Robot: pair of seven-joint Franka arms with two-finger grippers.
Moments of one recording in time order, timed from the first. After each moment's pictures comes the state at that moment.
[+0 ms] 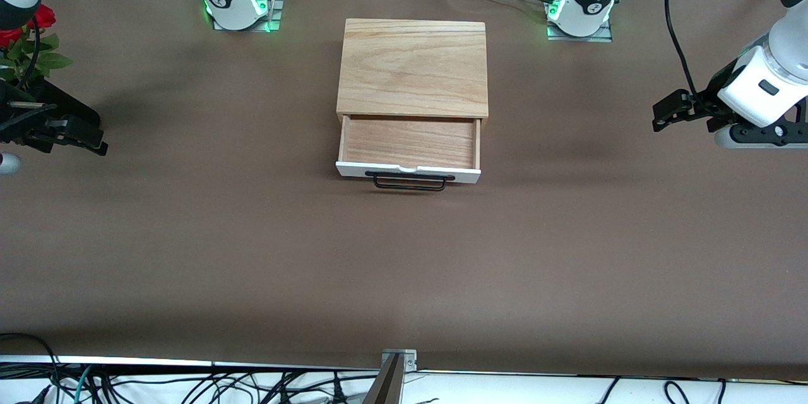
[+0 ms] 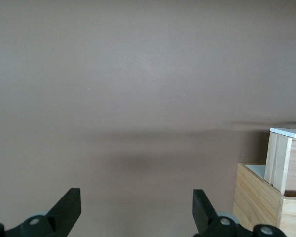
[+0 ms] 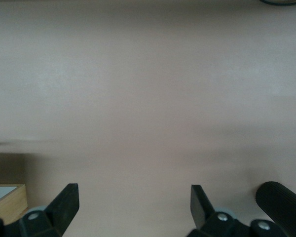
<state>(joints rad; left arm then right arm) -0.04 0.08 -0.04 -1.56 -0.01 1.60 -0.11 0.10 0.20 -0.13 -1.42 0.02 1.64 0.01</state>
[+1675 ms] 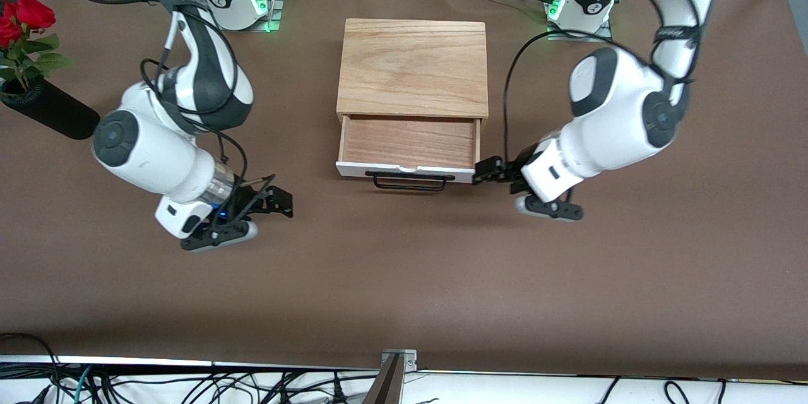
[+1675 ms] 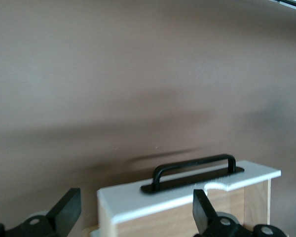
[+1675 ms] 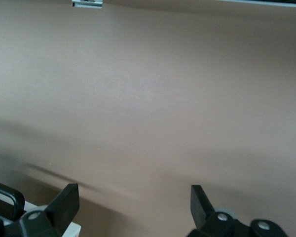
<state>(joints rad) -0.34 0.46 -0.06 -1.56 -0.51 2.15 -0.11 0.31 0.56 0.02 -1.41 0.23 2.13 0.01</state>
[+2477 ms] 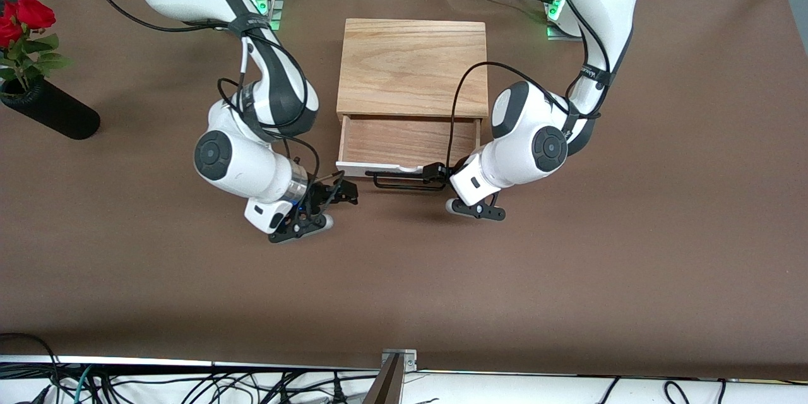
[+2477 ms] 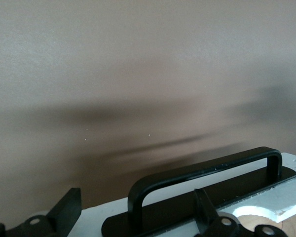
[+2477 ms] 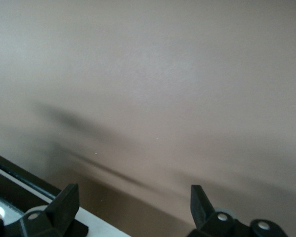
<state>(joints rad) -0.45 0.62 -0.06 -1.56 -0.53 2.22 -0.11 0.43 0.66 0.02 -1.40 0.38 2.18 0.01</state>
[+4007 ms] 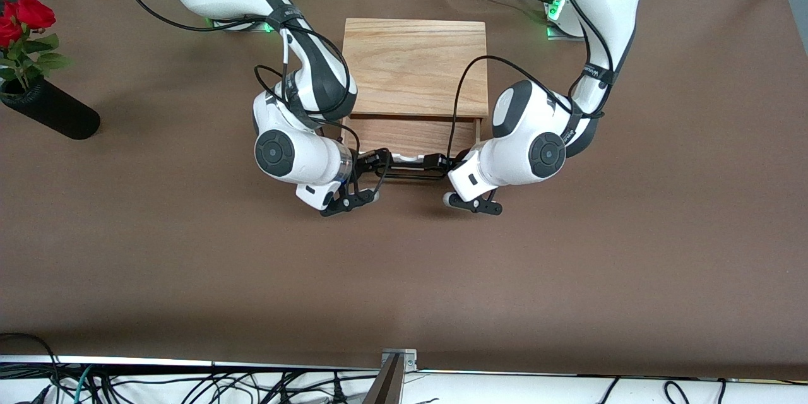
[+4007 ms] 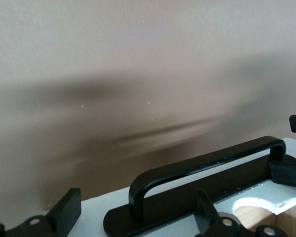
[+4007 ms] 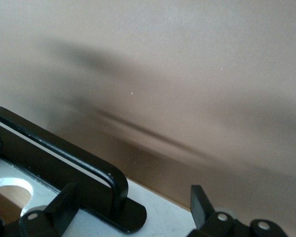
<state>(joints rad) -0.45 0.62 -0.06 -1.55 -0.53 2.07 -0.11 0.51 0.69 0.06 -1.39 0.41 2.01 0.09</state>
